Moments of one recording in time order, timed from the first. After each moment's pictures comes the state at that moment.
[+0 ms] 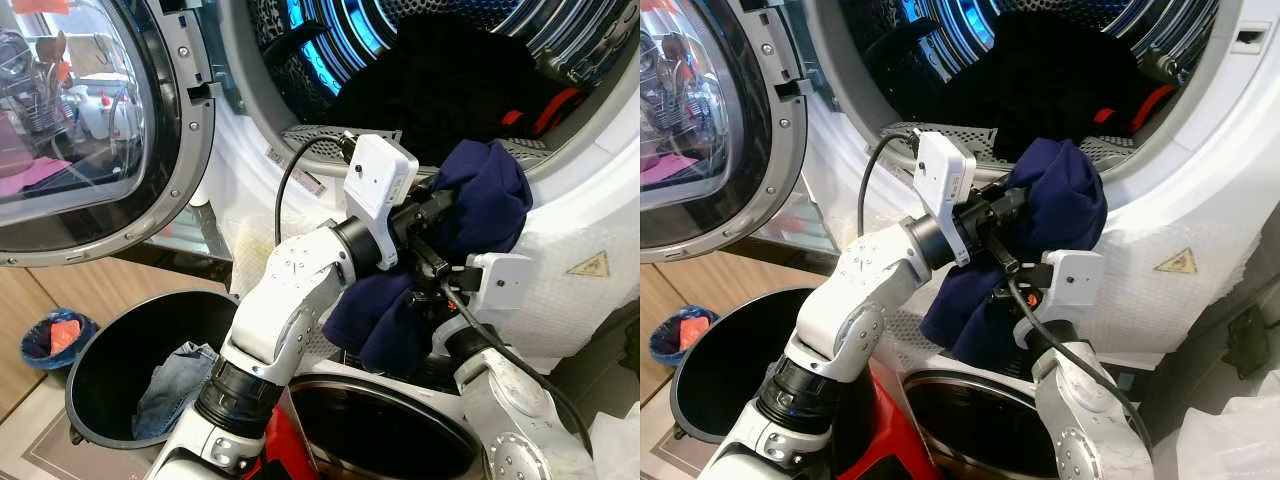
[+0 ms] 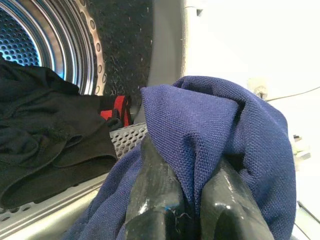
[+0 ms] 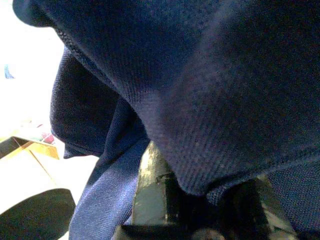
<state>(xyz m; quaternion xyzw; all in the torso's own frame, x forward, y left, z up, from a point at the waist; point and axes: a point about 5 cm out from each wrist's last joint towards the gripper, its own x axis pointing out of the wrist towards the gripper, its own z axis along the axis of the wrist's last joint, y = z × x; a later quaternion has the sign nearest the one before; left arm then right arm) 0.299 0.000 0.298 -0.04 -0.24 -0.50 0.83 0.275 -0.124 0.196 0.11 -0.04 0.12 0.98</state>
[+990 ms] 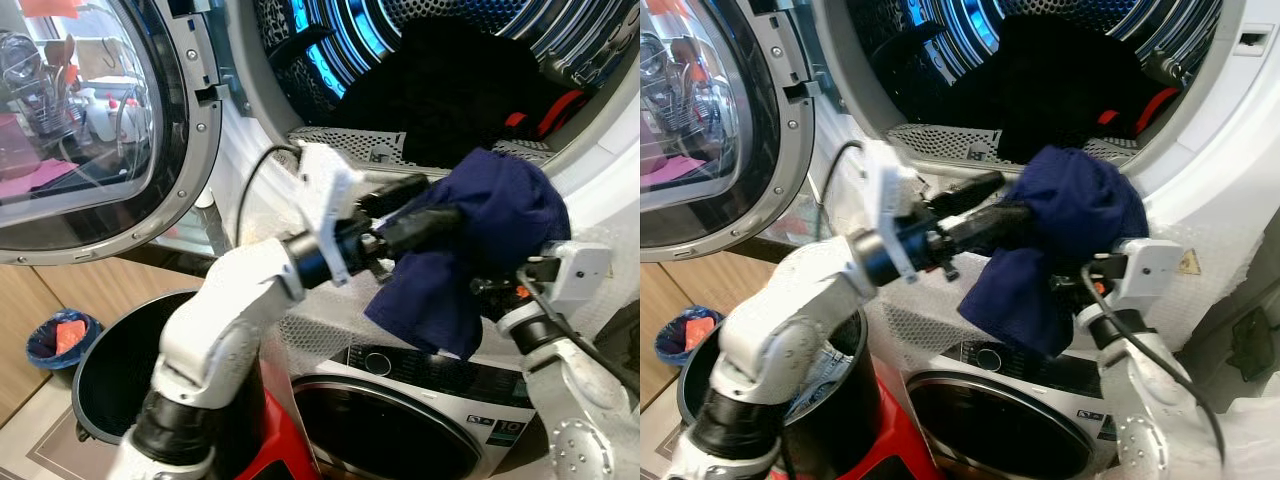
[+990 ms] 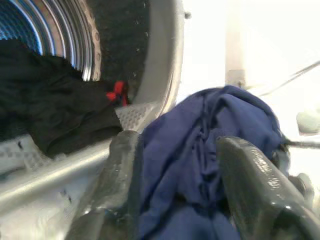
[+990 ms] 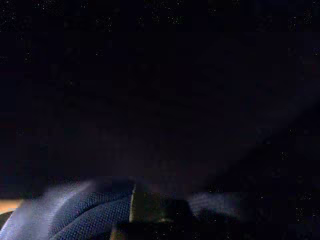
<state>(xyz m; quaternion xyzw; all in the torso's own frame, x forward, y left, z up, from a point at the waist) 0.274 0.057 0.291 -0.03 -0.19 -0.53 0.83 0.280 -0.196 0.213 0.08 -0.10 0.11 0.99</state>
